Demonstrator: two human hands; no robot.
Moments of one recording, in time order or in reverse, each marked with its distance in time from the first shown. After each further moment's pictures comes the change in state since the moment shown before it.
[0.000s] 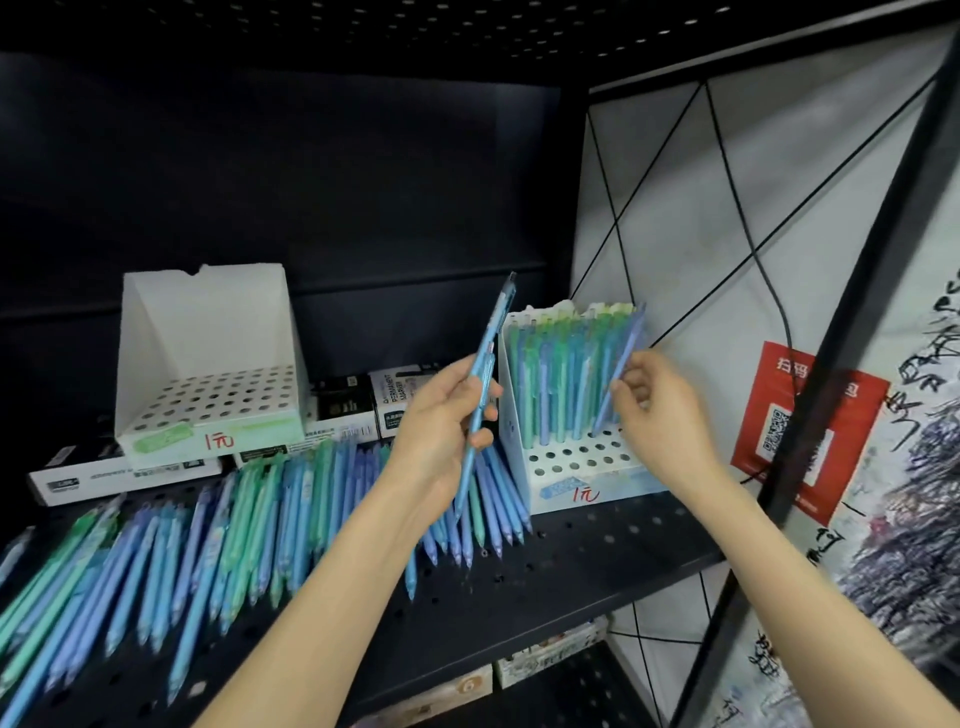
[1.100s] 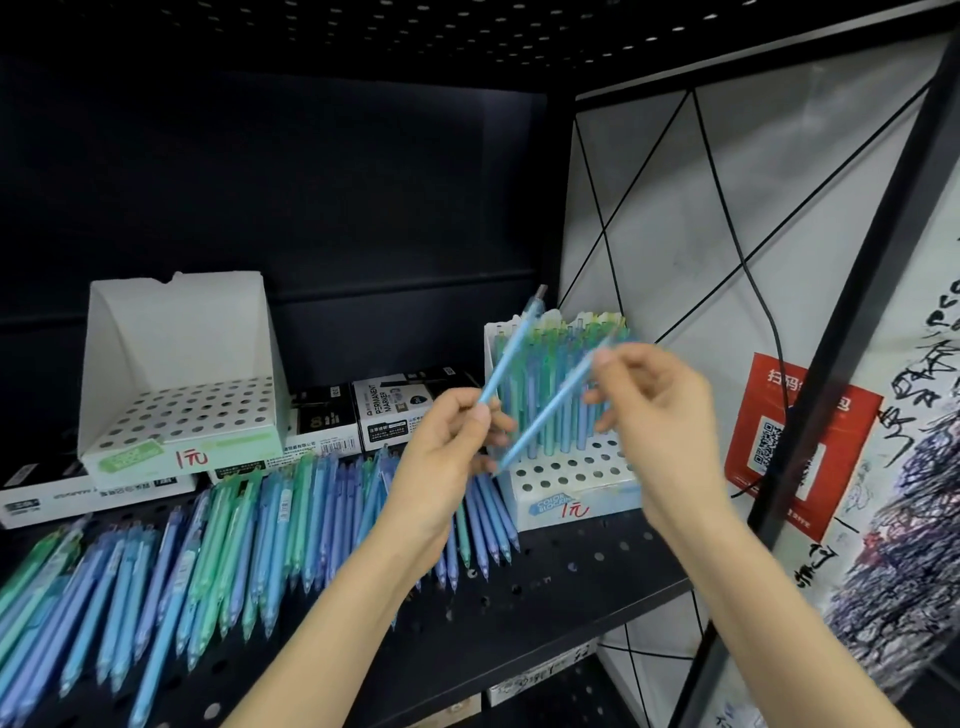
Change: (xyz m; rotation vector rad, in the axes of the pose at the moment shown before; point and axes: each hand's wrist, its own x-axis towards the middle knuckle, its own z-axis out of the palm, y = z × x) left_hand -0.011 -0.017 0.000 0.285 -0.120 0.194; right_hand -0.019 -0.057 -0.016 0.591 0.099 0.097
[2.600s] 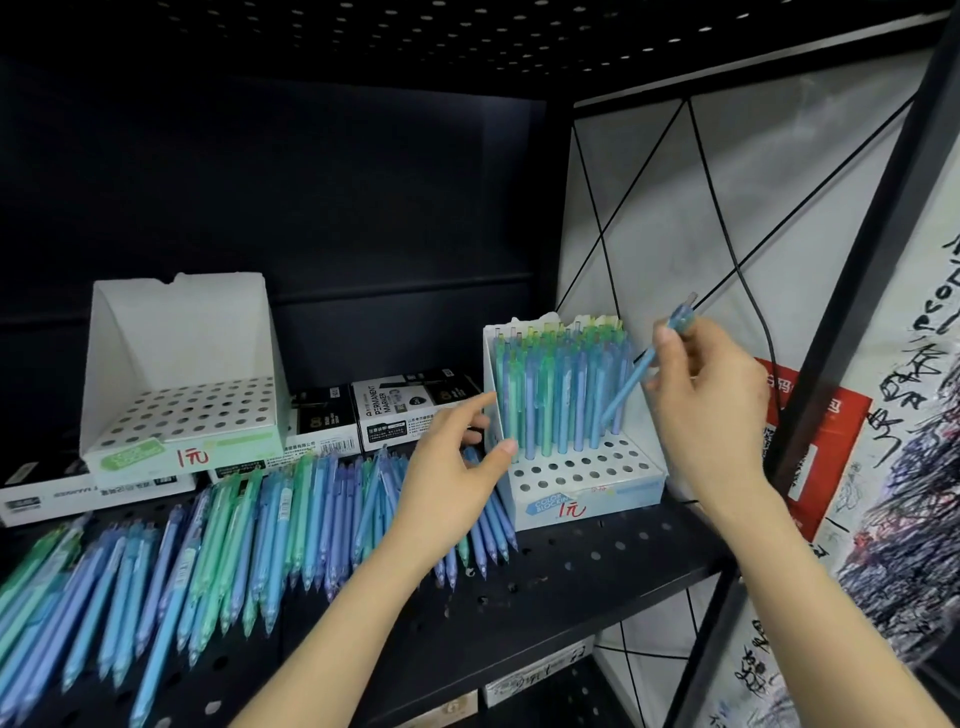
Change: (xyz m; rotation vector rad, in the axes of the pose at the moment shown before) left_hand 0.002 -0.018 -0.004 0.556 0.026 0.104; right_hand 0.024 0.008 -0.029 -0.508 0.219 -0.272
